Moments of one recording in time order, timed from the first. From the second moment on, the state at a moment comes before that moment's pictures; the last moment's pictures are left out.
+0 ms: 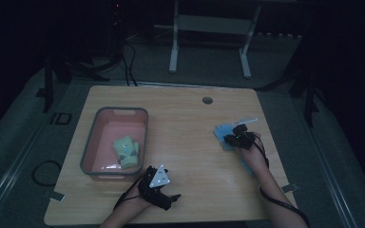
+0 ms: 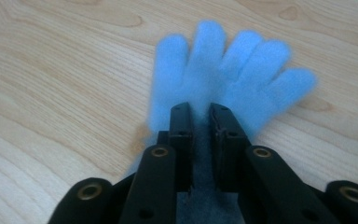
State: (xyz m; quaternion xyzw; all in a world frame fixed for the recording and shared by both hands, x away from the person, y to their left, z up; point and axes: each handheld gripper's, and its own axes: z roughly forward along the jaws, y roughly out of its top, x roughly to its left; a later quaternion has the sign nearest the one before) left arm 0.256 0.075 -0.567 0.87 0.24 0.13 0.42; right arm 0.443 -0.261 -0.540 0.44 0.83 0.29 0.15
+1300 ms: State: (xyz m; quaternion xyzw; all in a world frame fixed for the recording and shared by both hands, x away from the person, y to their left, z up) left arm 0.255 0.074 -0.568 0.87 0.23 0.13 0.41; right arm 0.321 -0.173 -0.510 0.45 0.81 0.33 0.16
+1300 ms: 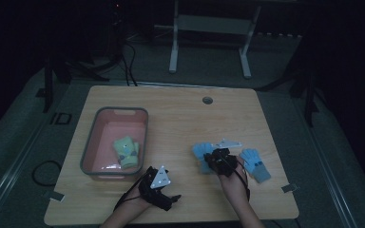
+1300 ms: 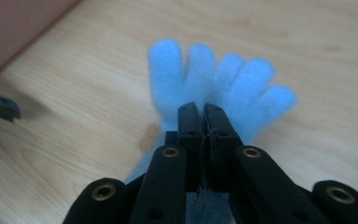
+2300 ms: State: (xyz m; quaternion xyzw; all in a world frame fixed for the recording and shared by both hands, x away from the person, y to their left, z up) left arm 0.255 0.075 -0.568 0.87 0.23 0.12 0.42; right arm 0.324 -0.204 -0.517 0.38 0.85 0.35 0.13
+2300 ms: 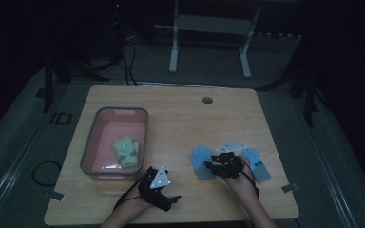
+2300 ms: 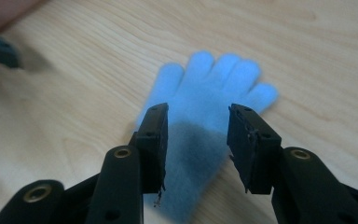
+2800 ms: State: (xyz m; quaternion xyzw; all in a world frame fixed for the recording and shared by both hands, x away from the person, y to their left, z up) left arm 0.254 0.075 -0.568 0.87 0.23 0.13 0.42; right arm 0.330 -0.292 -0.502 0.39 0.83 0.36 0.16
